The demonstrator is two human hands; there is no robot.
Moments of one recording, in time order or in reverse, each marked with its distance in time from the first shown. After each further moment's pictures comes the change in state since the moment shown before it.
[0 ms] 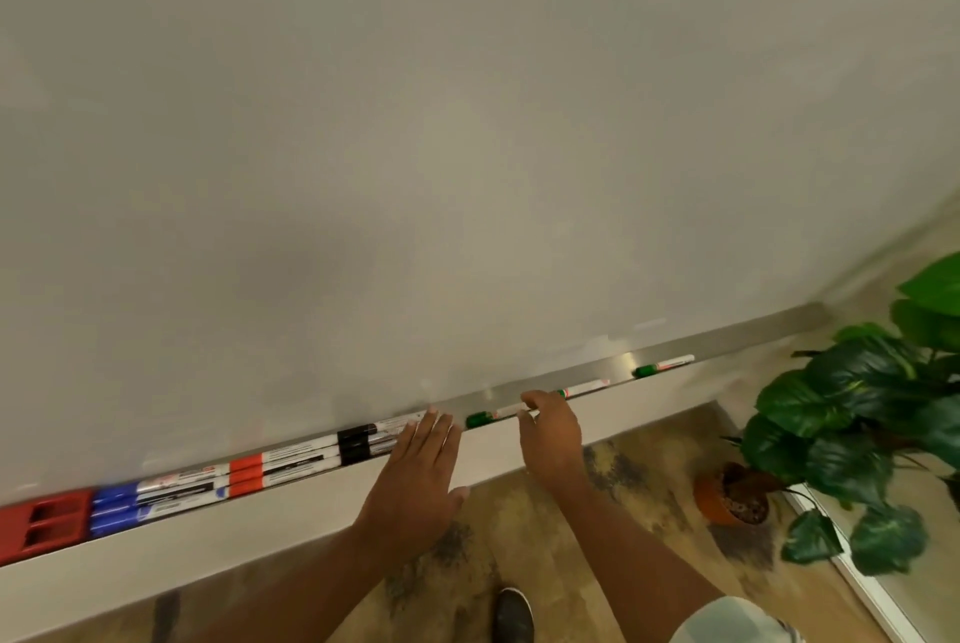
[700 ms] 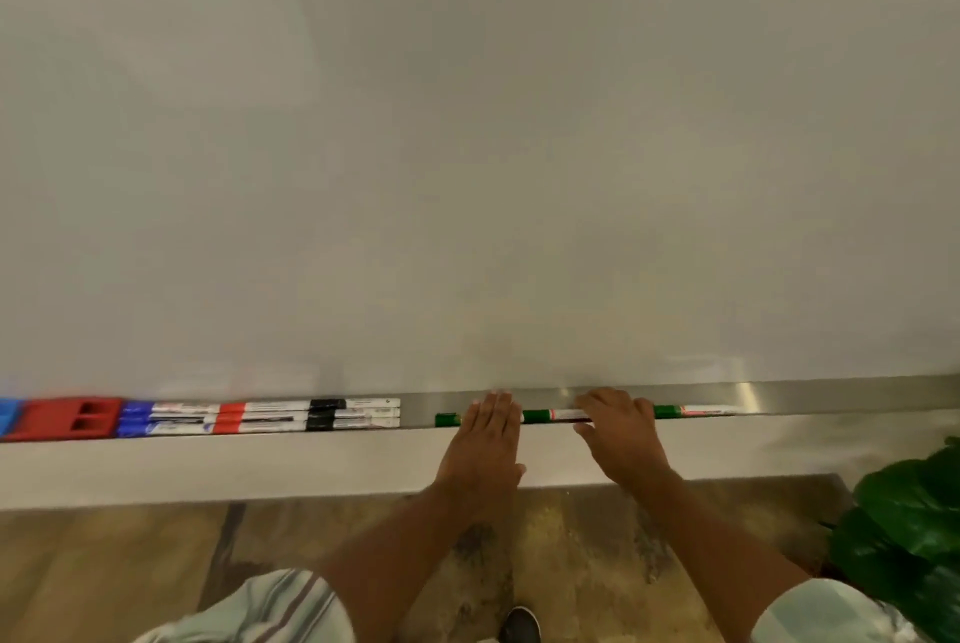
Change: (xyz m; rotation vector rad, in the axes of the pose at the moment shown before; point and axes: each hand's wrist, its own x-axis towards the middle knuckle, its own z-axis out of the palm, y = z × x) left_hand 0.141 0.139 0.037 0.070 -0.115 -0.276; right_hand 0.133 0.143 -0.086 -0.556 -0.287 -0.515
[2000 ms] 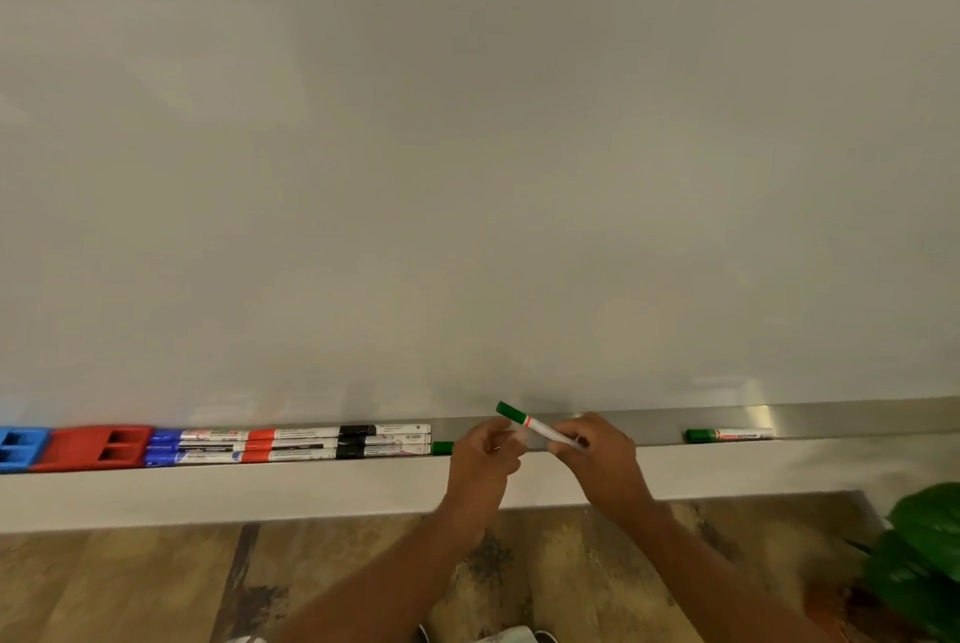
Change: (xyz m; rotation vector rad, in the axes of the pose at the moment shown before) left_hand -0.022 -0.033 -0.028 -1.623 0.290 -0.443; right_hand -0.001 -0.085 -0.009 0.692 0.094 0.069
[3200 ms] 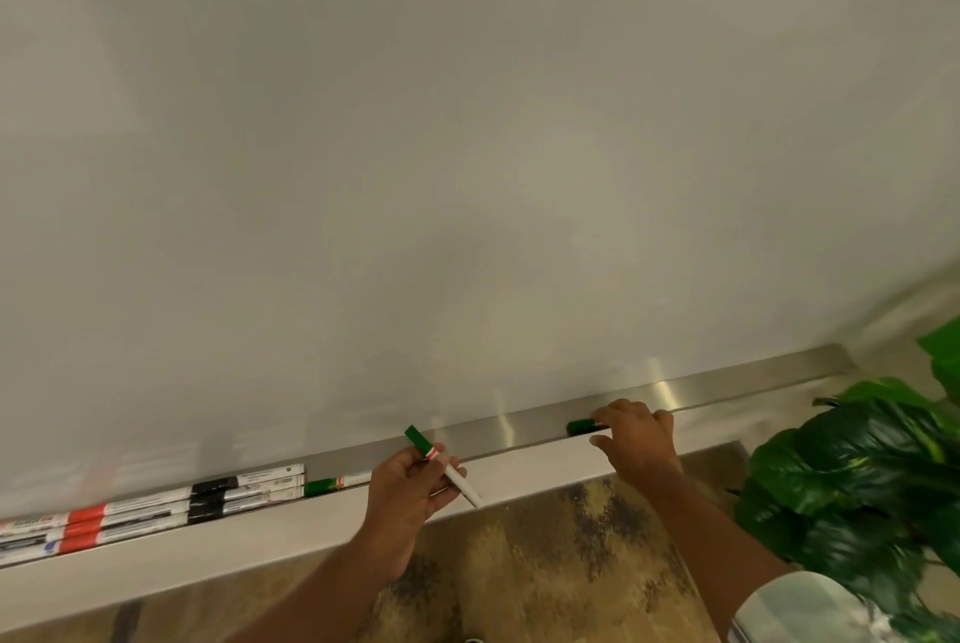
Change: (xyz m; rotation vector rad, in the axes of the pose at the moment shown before) left_hand 0.014 -0.016 0.052 -0.227 -0.110 -0.142; right_hand 0.004 0.134 -0.151 -0.694 -0.013 0.236
